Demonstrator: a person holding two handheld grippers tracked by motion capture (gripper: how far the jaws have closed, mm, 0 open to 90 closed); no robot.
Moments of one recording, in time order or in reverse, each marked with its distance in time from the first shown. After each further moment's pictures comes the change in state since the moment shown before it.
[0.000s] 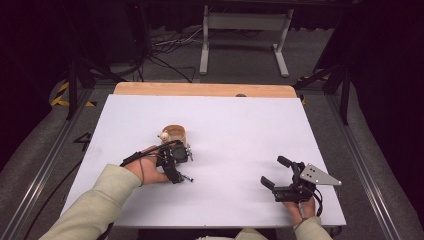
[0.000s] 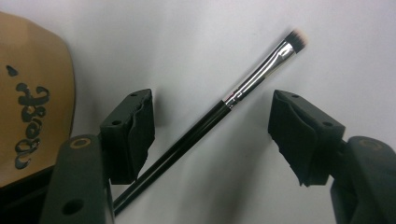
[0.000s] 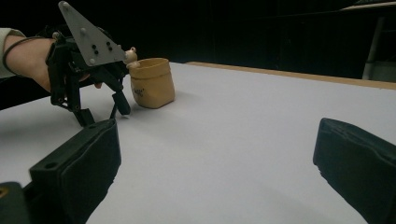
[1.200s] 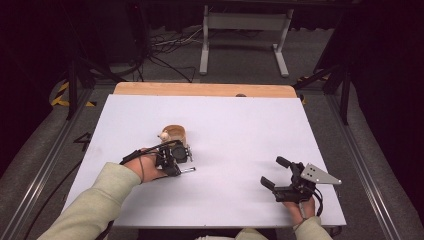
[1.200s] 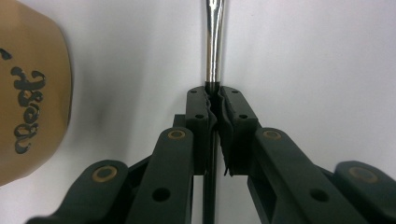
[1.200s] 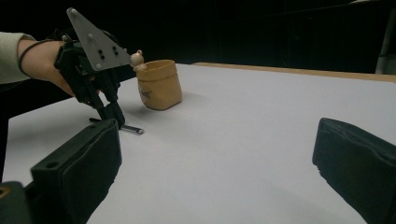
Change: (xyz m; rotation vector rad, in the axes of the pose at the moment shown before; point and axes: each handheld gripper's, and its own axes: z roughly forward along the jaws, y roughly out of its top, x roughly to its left) left arm 0.000 0.000 -0.003 0.047 -0.010 0.002; right arm -0.001 -0.001 0.001 -0.005 0.030 0.041
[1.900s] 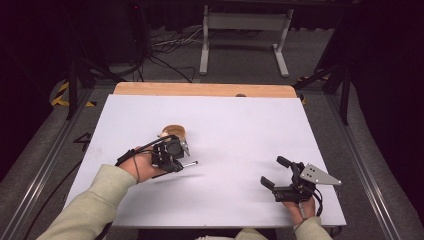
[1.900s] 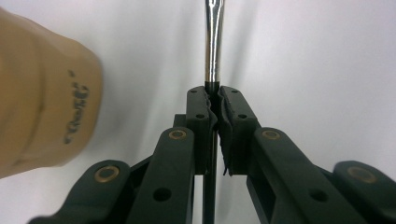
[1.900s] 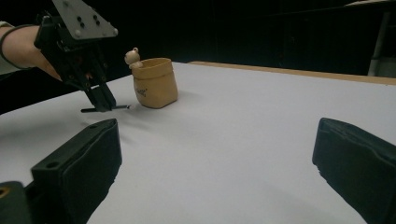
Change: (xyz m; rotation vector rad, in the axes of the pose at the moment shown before) left arm -0.003 -0.011 -0.031 -0.179 0.012 -0.031; right arm 0.001 0.001 0.000 0.006 -0.018 -0.025
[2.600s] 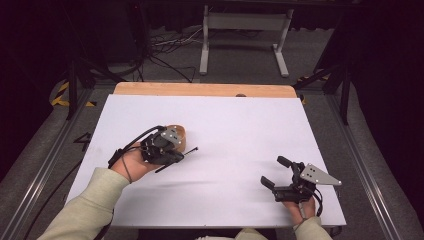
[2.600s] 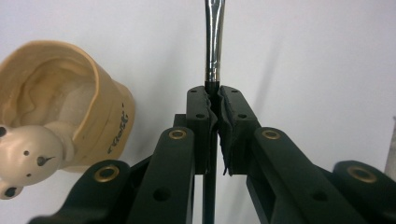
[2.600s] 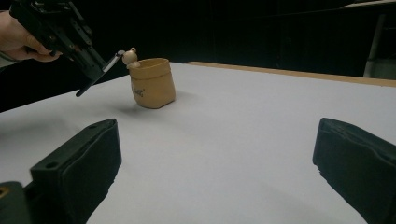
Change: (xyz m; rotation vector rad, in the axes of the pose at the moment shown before) left arm -0.002 -0.017 -0.040 -0.290 0.016 -0.062; right arm 0.000 0.000 0.000 -0.002 -0.011 -0.004
